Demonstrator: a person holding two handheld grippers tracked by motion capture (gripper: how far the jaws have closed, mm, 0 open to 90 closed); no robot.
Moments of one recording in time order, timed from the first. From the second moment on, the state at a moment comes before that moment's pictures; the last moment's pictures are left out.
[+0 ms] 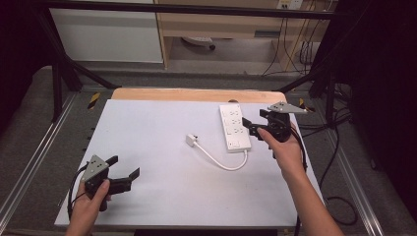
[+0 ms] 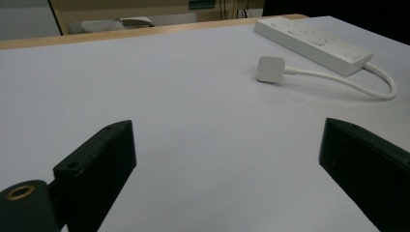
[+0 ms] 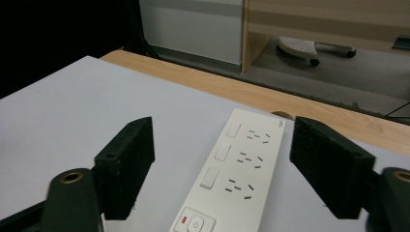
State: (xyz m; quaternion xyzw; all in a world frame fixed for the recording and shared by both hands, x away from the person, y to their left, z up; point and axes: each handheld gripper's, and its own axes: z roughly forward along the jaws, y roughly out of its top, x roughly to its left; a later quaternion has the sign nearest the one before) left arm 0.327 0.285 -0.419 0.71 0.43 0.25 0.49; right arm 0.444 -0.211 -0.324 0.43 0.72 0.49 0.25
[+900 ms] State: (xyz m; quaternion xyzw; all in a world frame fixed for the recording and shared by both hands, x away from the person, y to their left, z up) left arm 0.327 0.284 -0.420 0.72 0.43 0.25 0.49; right arm 0.477 -0.195 -0.349 0.44 0.72 0.47 0.26
